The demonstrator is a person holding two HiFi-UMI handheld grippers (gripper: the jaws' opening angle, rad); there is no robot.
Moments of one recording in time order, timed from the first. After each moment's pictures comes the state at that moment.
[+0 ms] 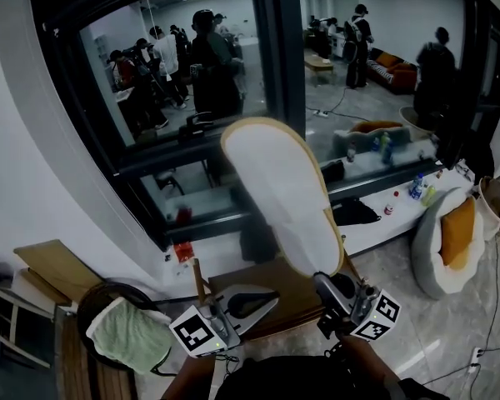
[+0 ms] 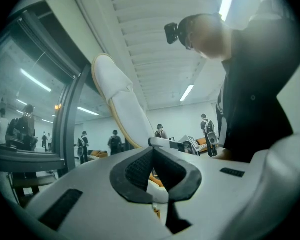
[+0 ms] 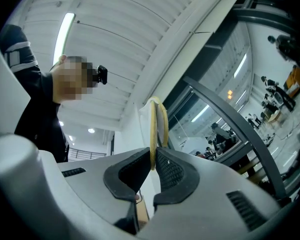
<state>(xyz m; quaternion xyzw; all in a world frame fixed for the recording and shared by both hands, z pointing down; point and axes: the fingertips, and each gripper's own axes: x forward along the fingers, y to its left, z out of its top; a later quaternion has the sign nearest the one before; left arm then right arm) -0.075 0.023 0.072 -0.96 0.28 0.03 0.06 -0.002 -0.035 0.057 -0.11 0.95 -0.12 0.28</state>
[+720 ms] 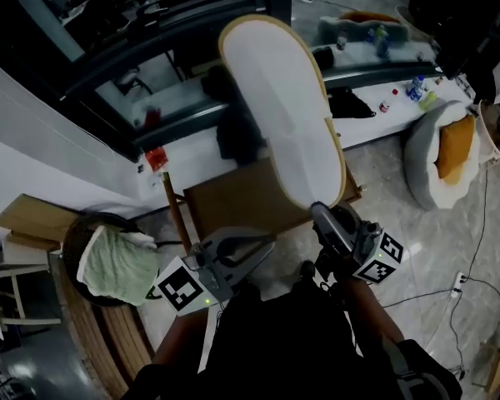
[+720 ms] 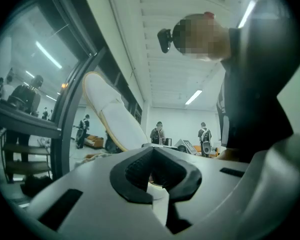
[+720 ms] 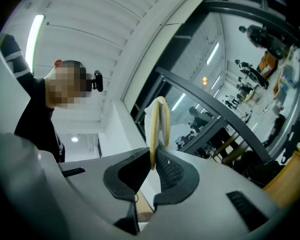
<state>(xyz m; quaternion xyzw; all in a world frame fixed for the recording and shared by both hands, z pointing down) -0.066 0.004 0.142 -0.96 0.27 0.02 -0.06 0.004 -0.070 0.144 -0.17 0.92 -0.25 0.24</state>
